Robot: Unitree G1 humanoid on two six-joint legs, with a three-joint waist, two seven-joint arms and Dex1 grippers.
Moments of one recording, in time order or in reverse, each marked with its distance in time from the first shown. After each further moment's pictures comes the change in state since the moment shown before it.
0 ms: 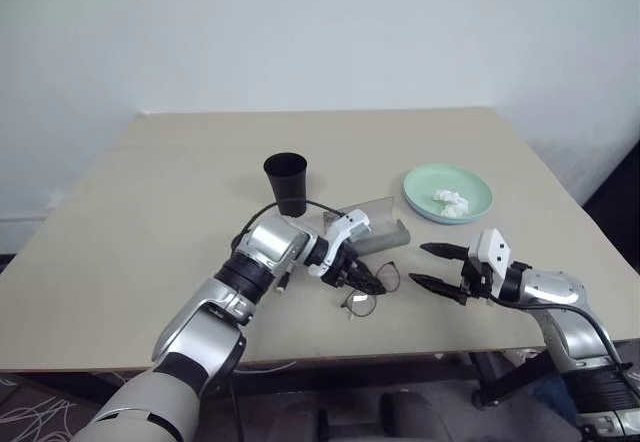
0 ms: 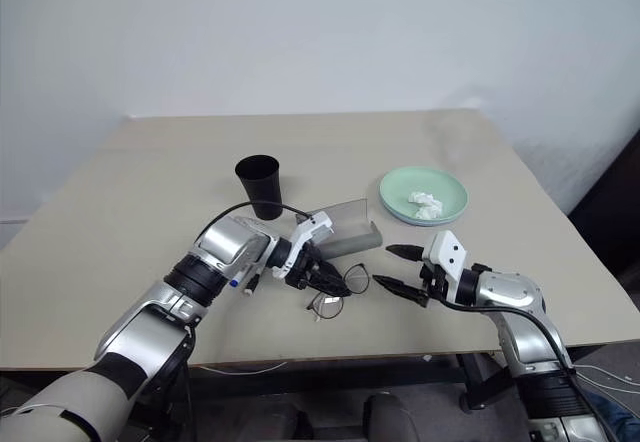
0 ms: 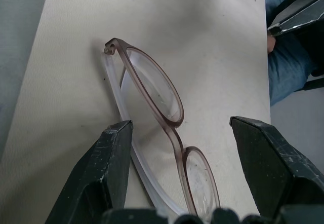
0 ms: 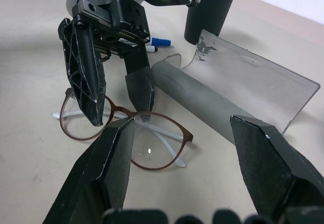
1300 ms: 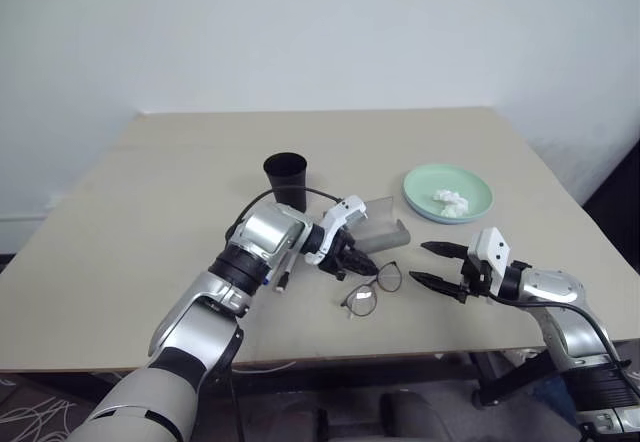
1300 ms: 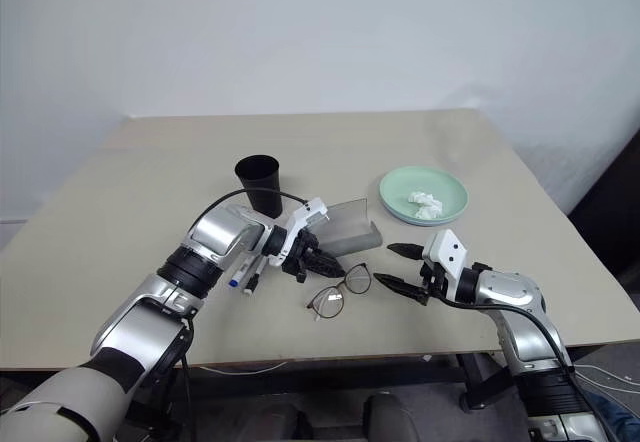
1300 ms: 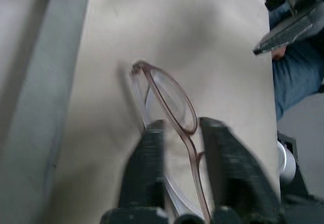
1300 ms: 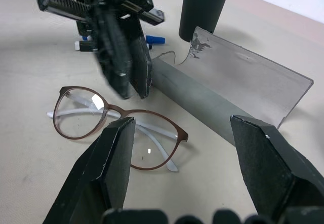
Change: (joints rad) left arm -0.025 0.025 0.023 -0.021 0.033 -0.037 -0.026; right arm -0.011 0.001 0.006 0.019 -0.009 -0.003 -0.017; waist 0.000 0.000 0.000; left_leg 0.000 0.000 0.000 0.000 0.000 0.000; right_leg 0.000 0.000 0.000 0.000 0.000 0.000
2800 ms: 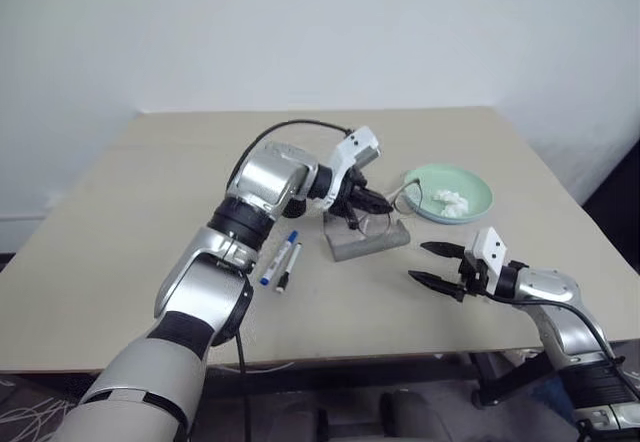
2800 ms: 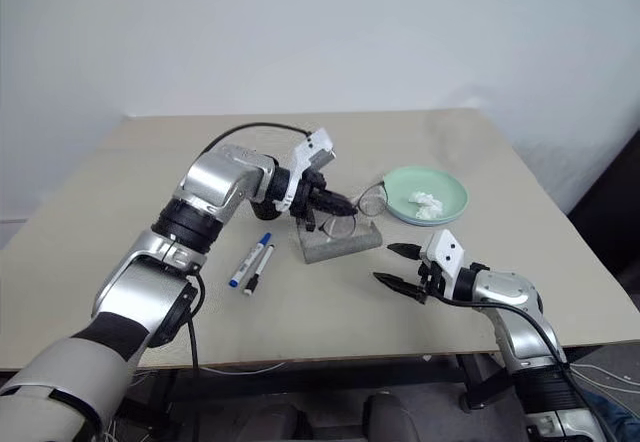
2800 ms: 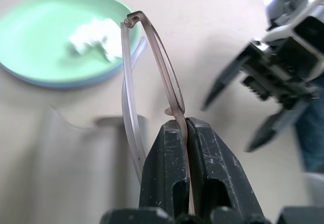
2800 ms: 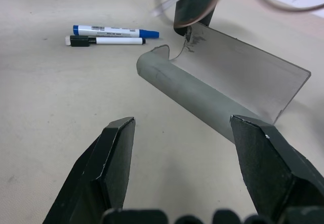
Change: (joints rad) left arm -0.289 -0.027 0.087 0.232 0.079 -0.294 0.003; right arm -0.021 0.004 0.022 0.046 -0.004 -0.018 -0.018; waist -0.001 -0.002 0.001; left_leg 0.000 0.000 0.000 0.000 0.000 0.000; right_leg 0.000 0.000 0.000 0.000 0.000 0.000
